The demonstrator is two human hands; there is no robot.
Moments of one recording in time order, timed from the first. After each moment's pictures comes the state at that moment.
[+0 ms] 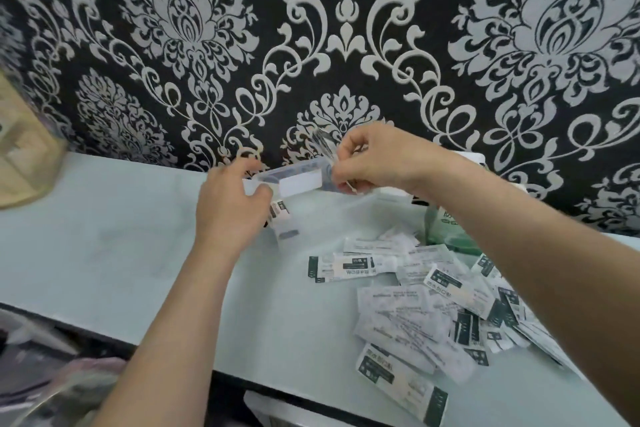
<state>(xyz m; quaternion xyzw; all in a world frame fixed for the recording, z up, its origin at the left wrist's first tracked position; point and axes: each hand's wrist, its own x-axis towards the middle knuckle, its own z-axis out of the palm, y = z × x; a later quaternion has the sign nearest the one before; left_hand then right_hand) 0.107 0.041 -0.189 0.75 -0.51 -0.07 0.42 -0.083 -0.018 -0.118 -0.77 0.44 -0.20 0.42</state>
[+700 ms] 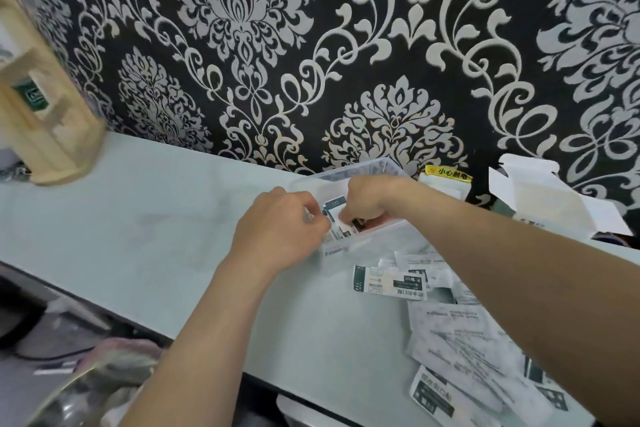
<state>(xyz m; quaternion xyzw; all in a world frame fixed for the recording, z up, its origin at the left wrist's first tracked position) 0.125 0.047 -0.204 0.78 -0.58 -0.12 0.20 0.012 -0.065 -0.190 -0.82 0.51 0.11 0.25</state>
